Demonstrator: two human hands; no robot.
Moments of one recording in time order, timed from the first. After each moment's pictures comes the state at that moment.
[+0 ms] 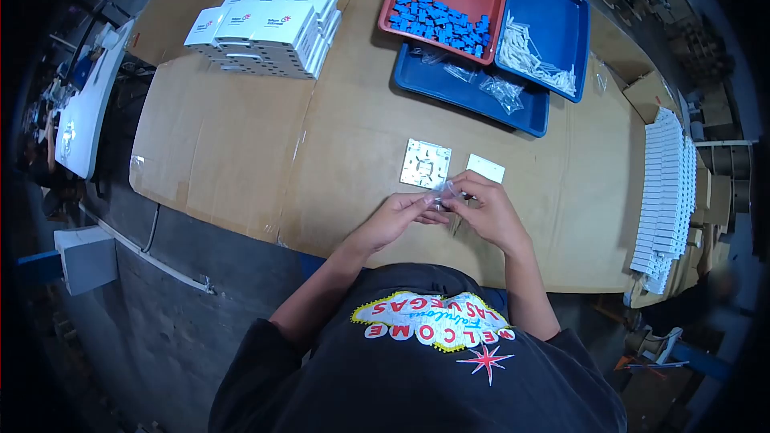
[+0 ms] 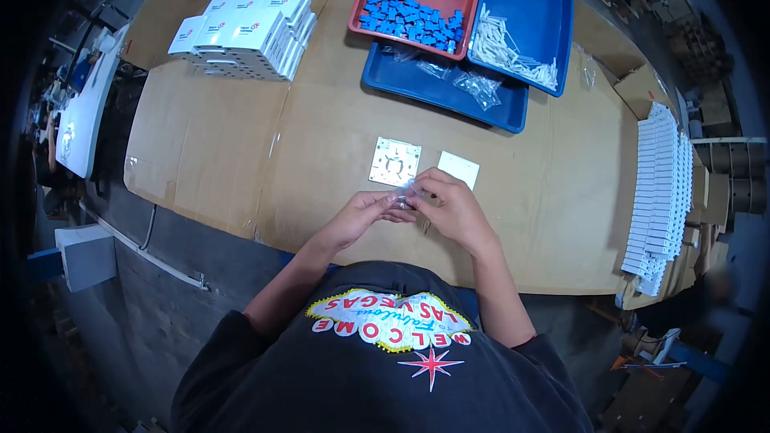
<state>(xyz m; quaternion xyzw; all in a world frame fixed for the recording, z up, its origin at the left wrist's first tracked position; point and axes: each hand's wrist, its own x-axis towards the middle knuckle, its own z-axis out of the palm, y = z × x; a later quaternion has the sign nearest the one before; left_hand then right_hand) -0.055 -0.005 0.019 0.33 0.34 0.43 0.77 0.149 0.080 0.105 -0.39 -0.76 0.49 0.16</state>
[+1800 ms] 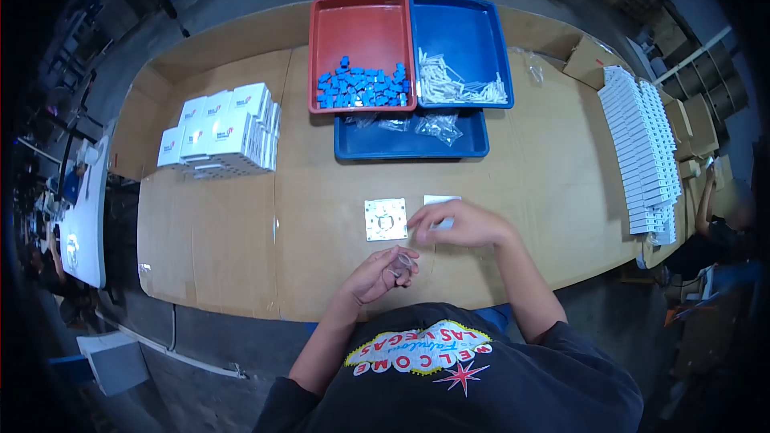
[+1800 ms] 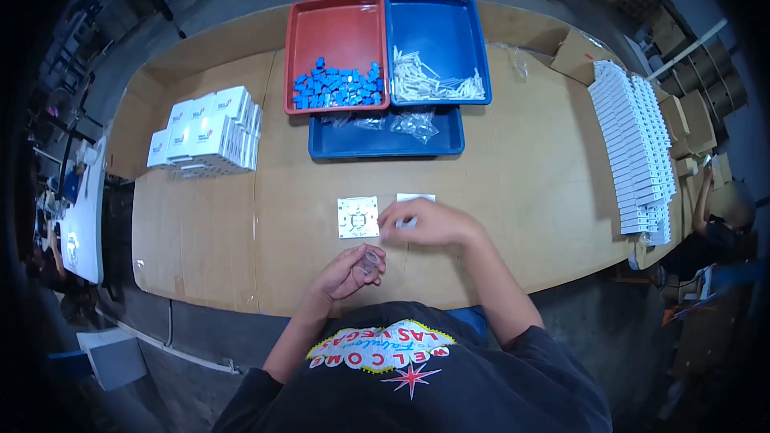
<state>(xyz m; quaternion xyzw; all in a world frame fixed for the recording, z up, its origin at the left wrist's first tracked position) -0.055 0.002 0.002 0.16 0.22 0.36 0.89 0.187 0.132 0.112 -0.27 -0.75 0.59 0.13</state>
